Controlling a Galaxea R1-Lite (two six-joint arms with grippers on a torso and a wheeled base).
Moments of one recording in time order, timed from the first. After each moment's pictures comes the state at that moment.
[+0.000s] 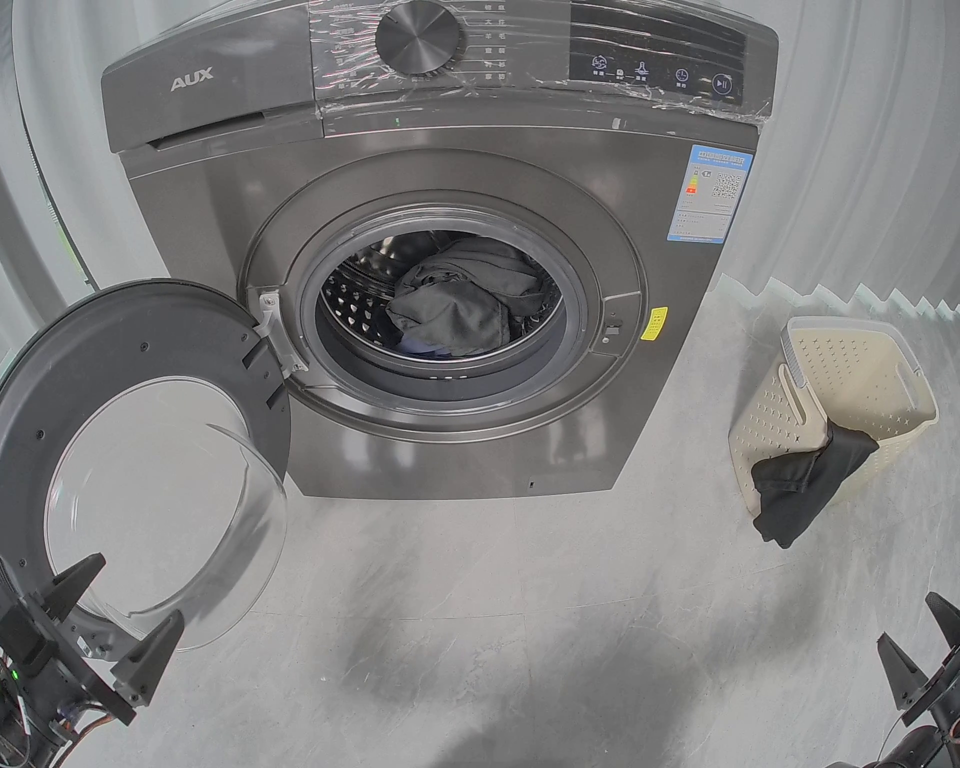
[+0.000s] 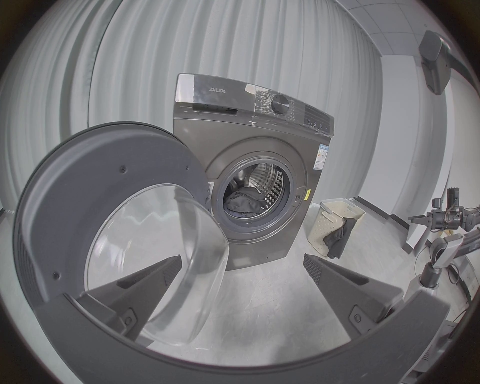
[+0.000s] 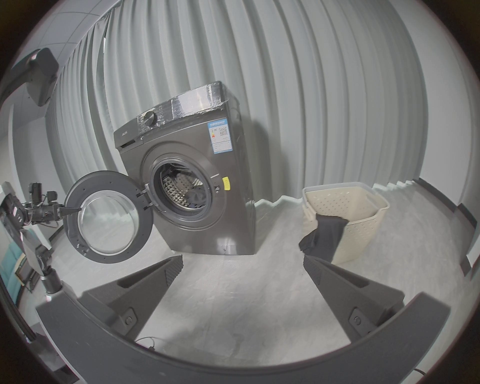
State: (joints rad) left arm -0.50 0.71 -0.02 -0.66 0.18 -0.02; right arm 0.19 0.27 -0.02 -0.20 0.00 0.09
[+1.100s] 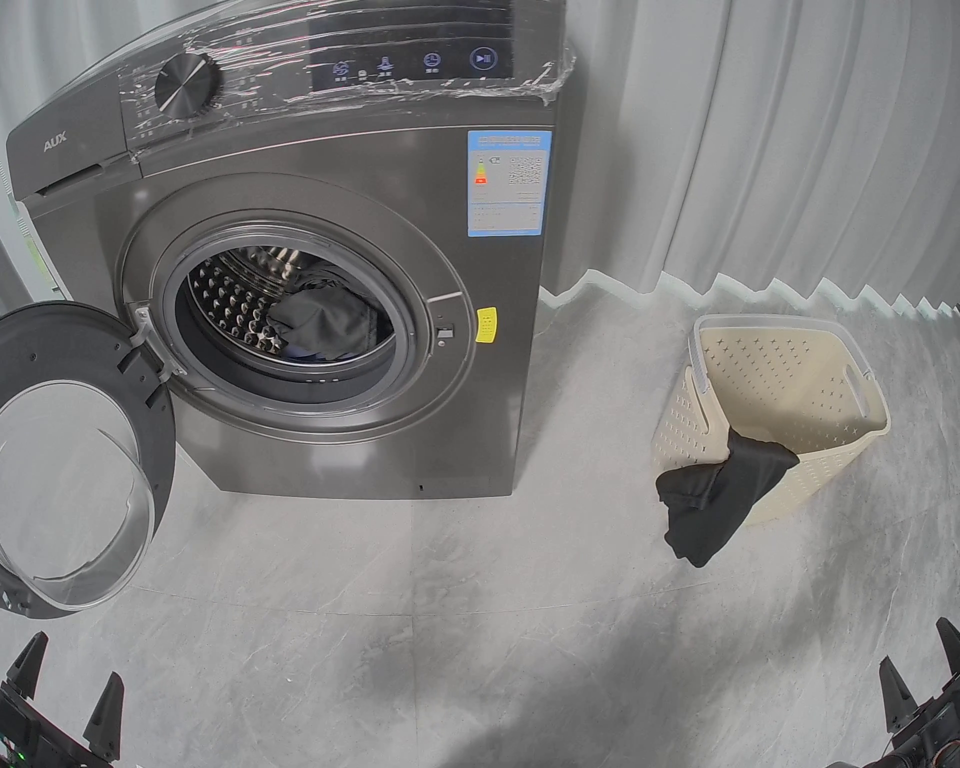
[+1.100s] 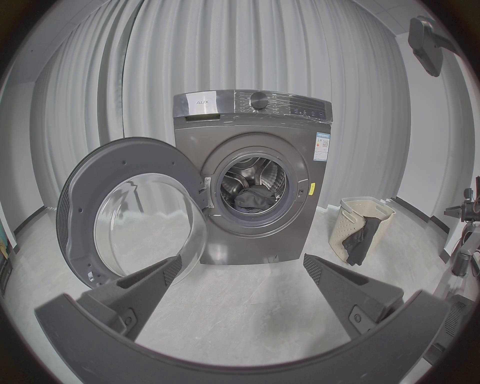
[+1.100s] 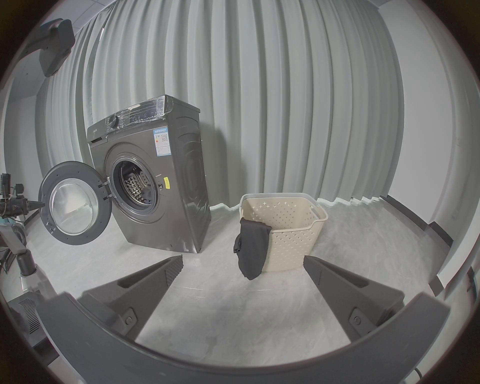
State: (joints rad) left arm -0.10 0.09 -0.02 -0.07 0.08 0.00; right arm 0.00 0.01 -0.02 0.03 0.03 0.00
